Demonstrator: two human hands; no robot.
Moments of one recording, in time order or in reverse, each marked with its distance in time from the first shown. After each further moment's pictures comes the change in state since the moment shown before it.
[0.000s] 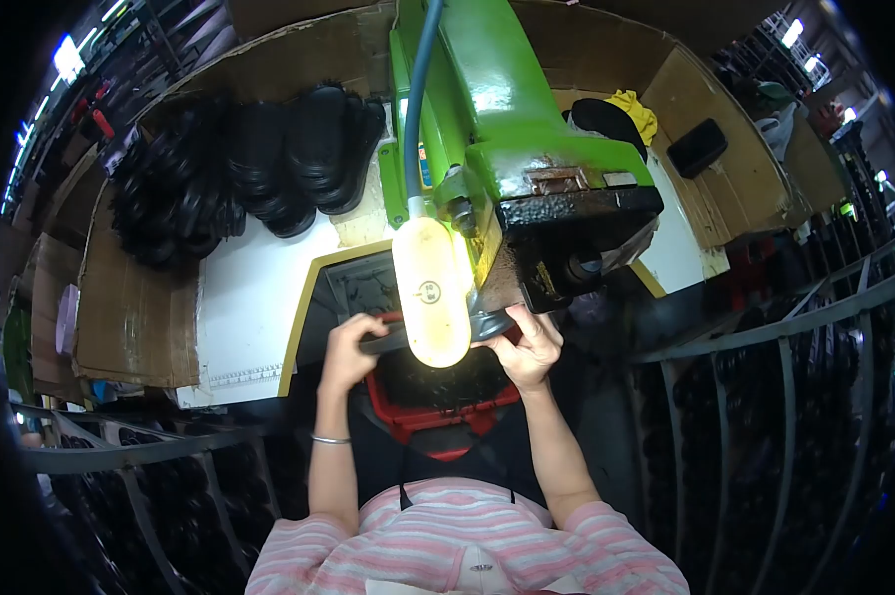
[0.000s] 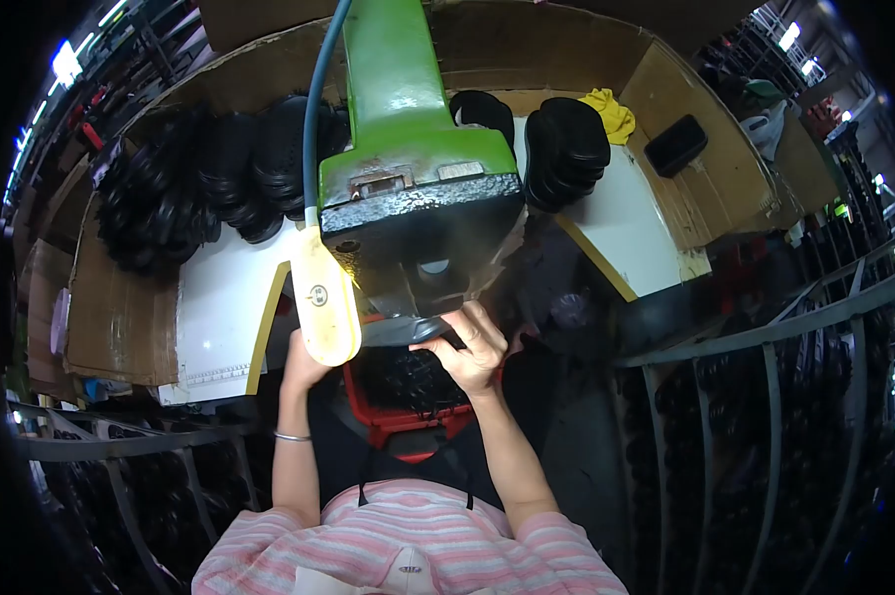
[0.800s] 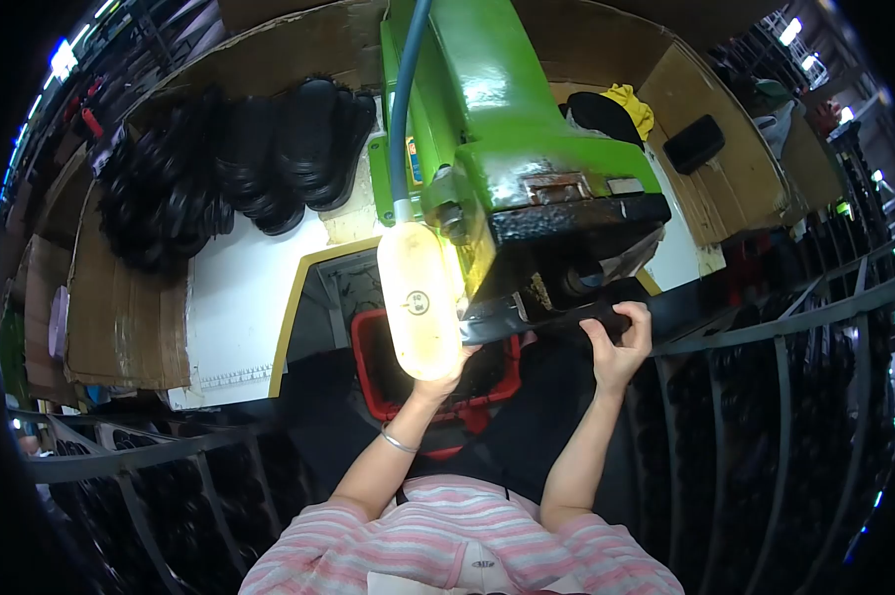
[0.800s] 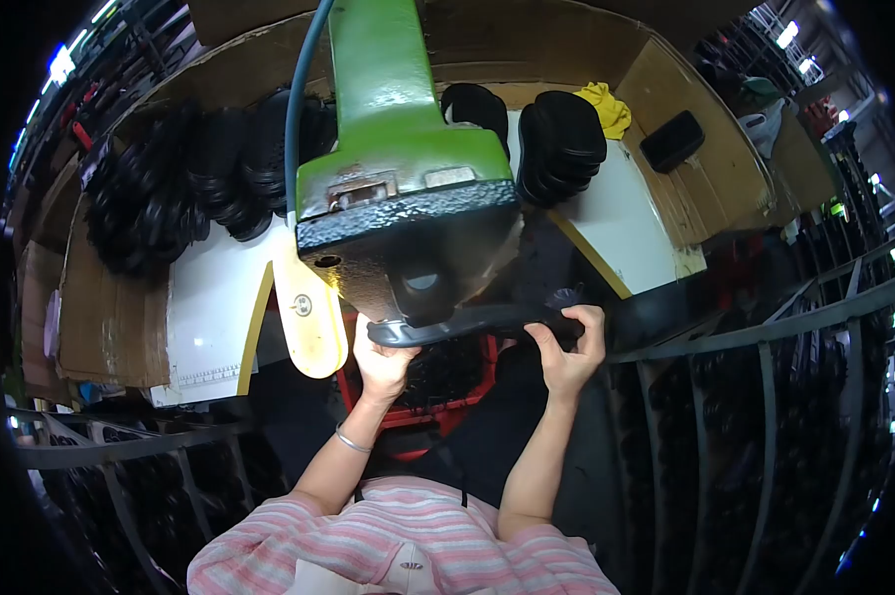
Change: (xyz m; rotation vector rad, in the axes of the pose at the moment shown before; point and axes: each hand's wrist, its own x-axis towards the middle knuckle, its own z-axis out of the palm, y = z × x) left_hand 0.005 0.060 0.134 -0.675 0.308 0.079; right_hand 0.014 0.014 -0.105 -0.181 0.152 0.315
